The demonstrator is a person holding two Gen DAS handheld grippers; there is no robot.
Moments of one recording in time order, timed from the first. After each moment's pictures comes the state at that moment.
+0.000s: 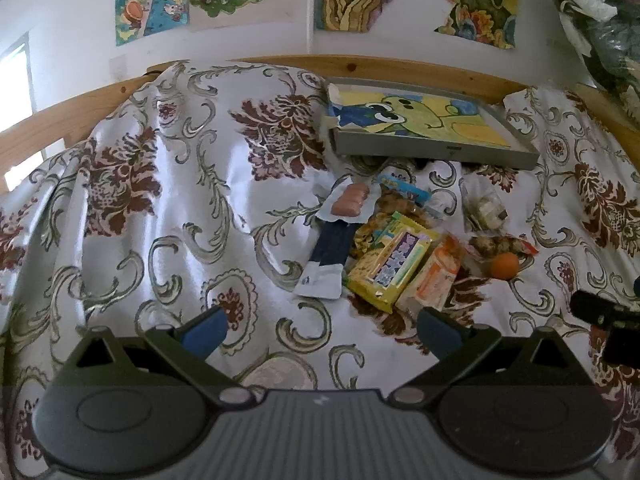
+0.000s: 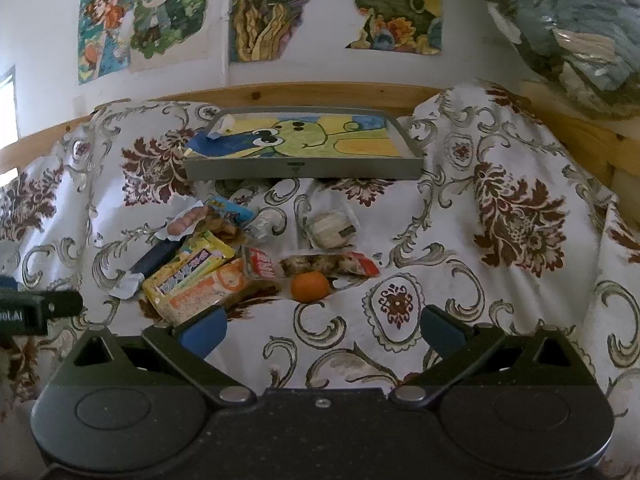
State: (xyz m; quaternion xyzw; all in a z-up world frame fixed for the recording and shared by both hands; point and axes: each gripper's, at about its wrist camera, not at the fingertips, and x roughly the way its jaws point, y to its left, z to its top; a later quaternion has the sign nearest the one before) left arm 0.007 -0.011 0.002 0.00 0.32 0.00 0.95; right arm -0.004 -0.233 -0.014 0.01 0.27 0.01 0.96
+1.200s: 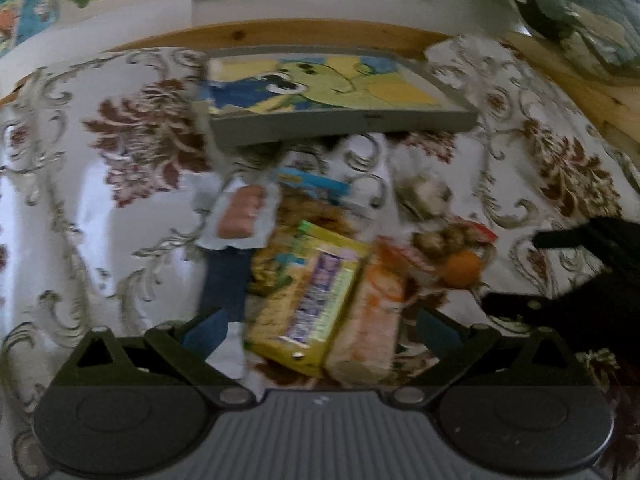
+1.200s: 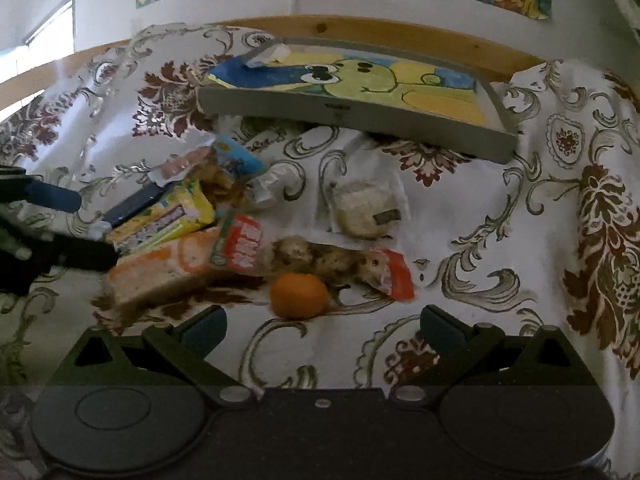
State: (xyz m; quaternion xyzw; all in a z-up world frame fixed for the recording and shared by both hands) left arm 0.106 -0.055 -0.025 0.05 0.36 -0.15 0.92; right arm 0.116 -0.263 -0.057 -0.06 0.34 0.15 0.93
